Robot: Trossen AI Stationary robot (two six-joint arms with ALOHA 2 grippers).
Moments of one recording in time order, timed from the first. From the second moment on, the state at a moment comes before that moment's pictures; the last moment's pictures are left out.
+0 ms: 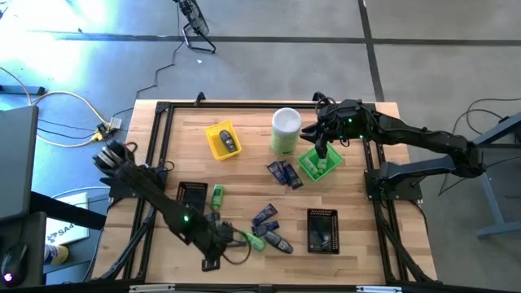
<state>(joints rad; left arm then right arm) -0.66 1.64 1.22 -0.63 -0.08 -0.82 -0.35 1.06 0.95 -0.36 -0.13 0.20</state>
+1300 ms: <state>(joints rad) -0.01 1.29 1.22 -0.08 -0.29 -0.44 -0.35 1.06 0.95 -0.03 -0.43 0.19</state>
